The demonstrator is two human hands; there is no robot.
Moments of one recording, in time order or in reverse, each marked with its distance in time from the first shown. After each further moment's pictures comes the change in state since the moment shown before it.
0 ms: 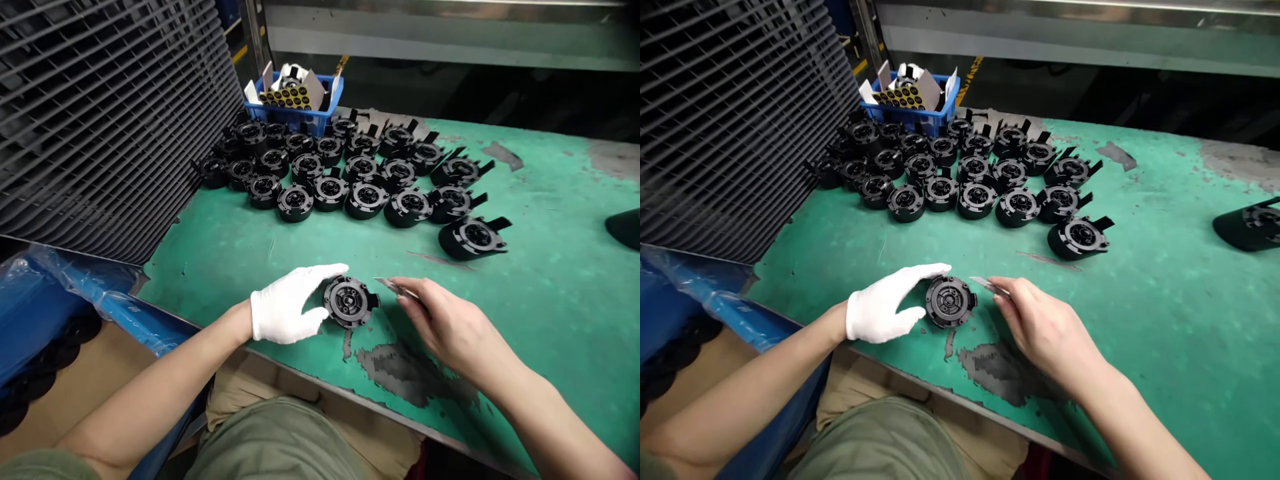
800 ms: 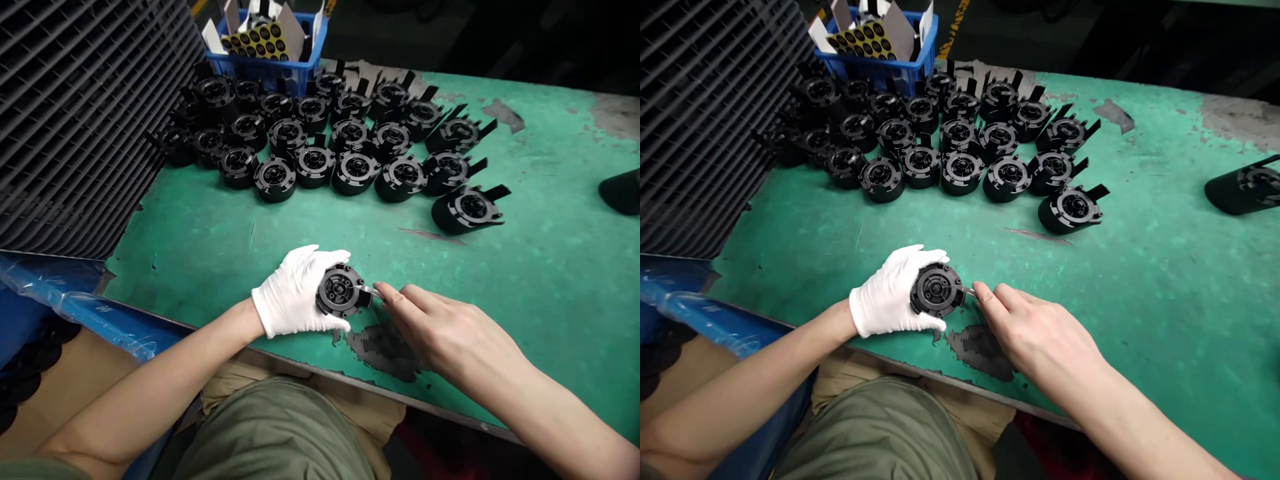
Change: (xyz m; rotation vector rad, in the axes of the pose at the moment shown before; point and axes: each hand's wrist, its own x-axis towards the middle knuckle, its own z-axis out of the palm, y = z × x) left_hand 0.016 -0.014 0.043 0.331 0.153 0.202; right_hand -0.017 -0.022 -0.020 -0.336 -0.152 -0.226
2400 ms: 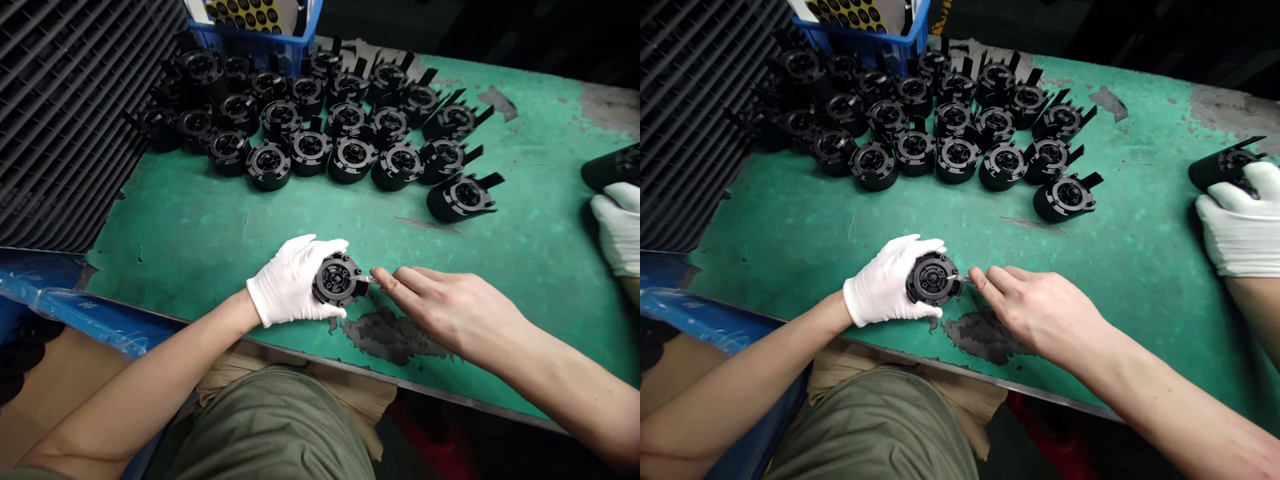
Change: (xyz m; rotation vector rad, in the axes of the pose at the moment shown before) left_hand 0.003 -0.002 -0.004 -0.039 -0.001 0.023; right_hand 0.014 0.023 -0.016 -0.044 -0.018 -0.219
